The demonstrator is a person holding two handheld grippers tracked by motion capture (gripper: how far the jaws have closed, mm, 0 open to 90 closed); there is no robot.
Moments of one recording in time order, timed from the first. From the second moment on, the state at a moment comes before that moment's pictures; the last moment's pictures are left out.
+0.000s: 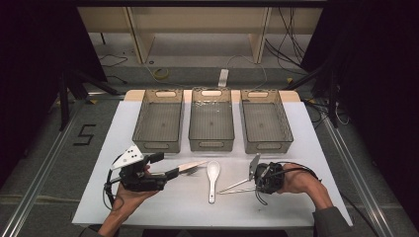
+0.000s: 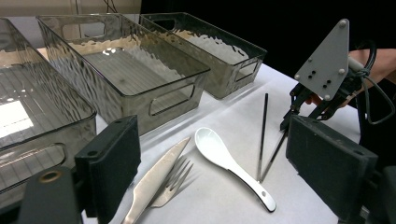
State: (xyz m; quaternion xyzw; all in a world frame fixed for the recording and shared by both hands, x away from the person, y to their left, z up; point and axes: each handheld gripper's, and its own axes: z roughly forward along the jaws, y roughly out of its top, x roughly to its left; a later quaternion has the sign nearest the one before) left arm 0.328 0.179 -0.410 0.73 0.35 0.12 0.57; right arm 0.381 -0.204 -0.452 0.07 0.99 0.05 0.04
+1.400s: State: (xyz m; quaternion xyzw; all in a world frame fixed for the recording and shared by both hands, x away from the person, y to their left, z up) left arm 0.344 0.130 -0.412 0.81 0.29 0.06 0.50; right arm 0.360 -0.196 -0.404 0.01 0.99 0.11 0.09
